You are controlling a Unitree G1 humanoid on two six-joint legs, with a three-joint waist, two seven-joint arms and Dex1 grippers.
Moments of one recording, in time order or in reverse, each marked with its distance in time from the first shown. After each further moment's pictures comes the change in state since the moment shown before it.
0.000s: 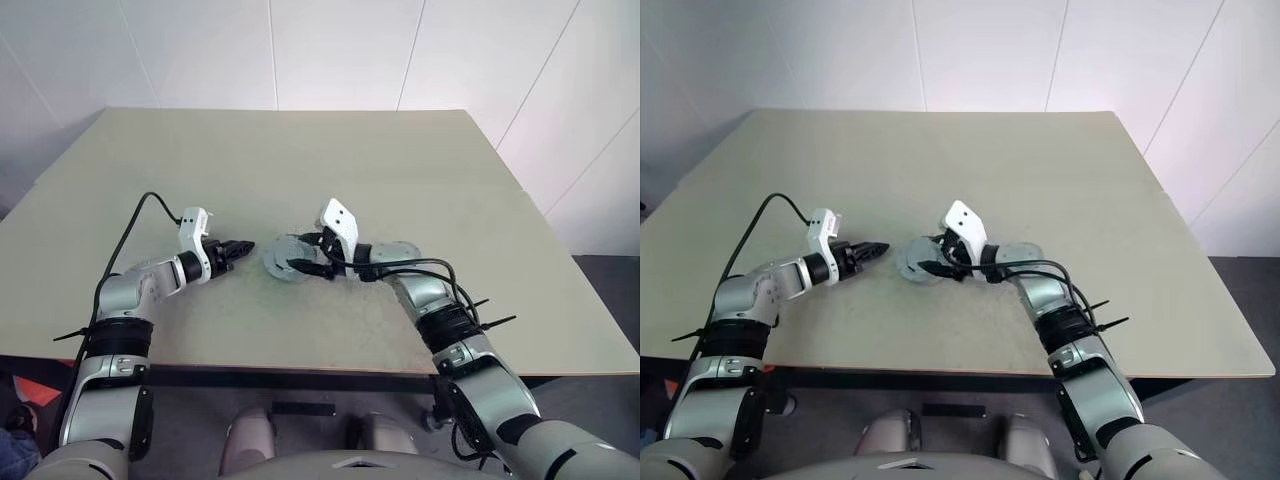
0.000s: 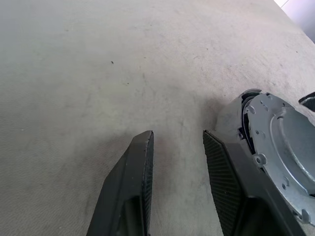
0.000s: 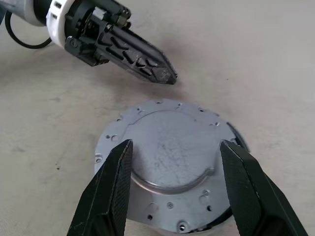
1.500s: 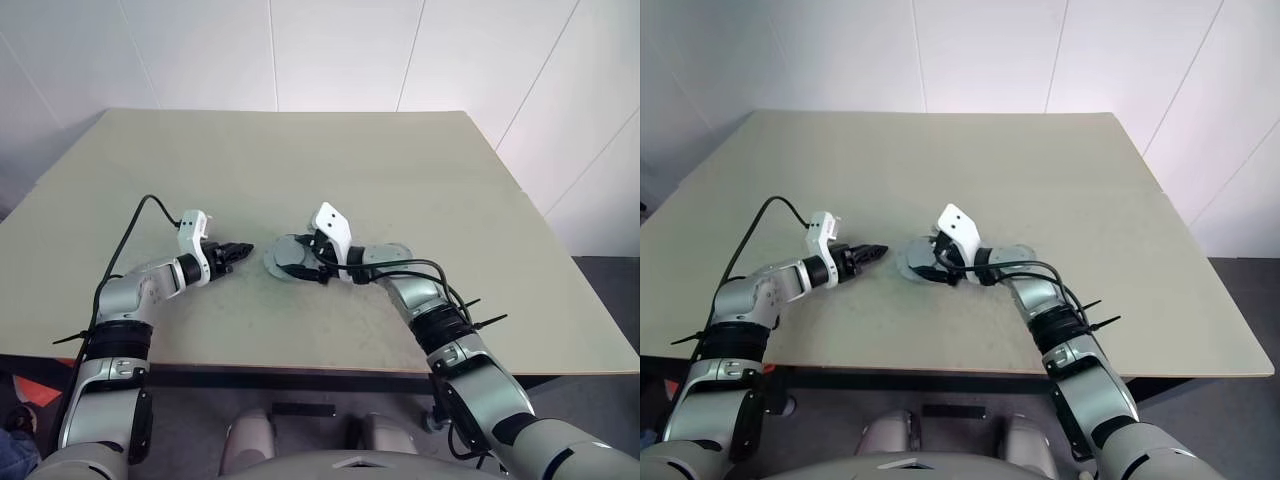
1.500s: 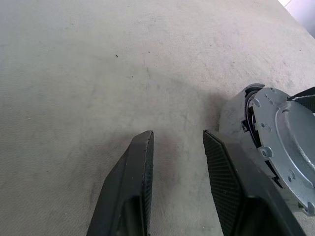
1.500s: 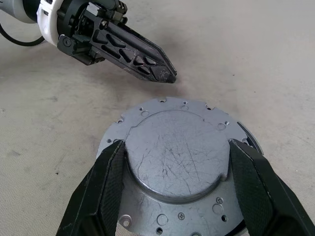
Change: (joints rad) left arm 0.014 0.000 0.000 0.002 0.003 -0.010 0.005; right arm -0.020 0.022 0.006 0.043 -0.012 0.010 -0.037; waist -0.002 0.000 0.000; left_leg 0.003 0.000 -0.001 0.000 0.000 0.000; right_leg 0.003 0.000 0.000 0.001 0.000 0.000
